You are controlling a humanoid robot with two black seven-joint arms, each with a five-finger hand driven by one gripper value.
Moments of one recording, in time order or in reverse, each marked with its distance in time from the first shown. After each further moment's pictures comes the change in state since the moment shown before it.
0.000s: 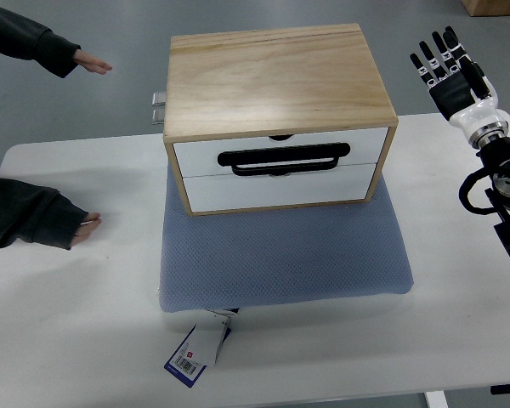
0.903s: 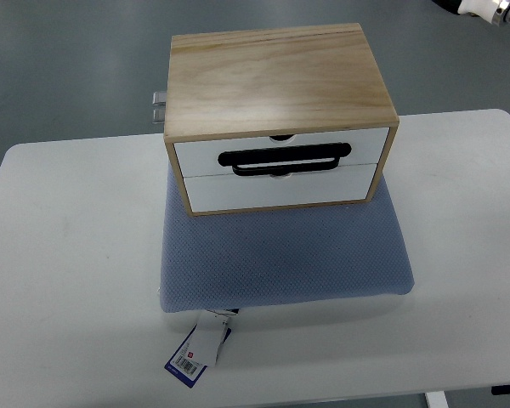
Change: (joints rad) left arm 0.000 0.000 0.000 -0.002 0.002 -0.008 0.000; right arm 0.502 -0.411 -0.632 0.413 -0.450 -0.006 -0.127
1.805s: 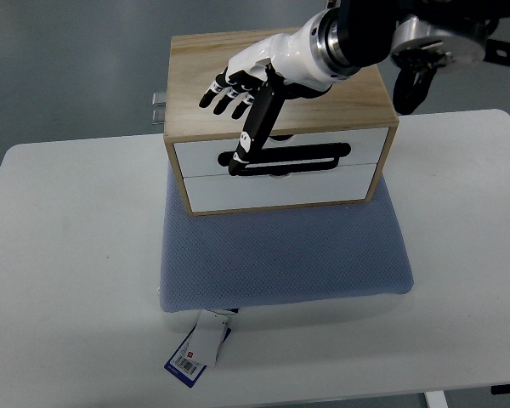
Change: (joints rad) left arm 0.000 0.000 0.000 0.006 0.000 0.000 0.000; right arm 0.743 0.195 -0.867 0.607 0.435 -0.456 -0.555
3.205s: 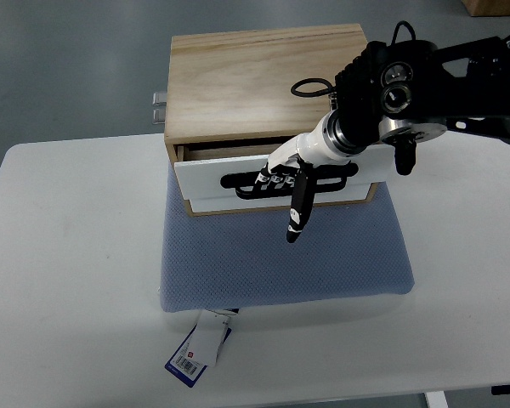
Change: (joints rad) left arm 0.000 0.000 -0.002 0.005 -0.002 0.000 0.000; right arm -0.204 0.002 -0.080 -0.076 -0.230 0.312 0.000
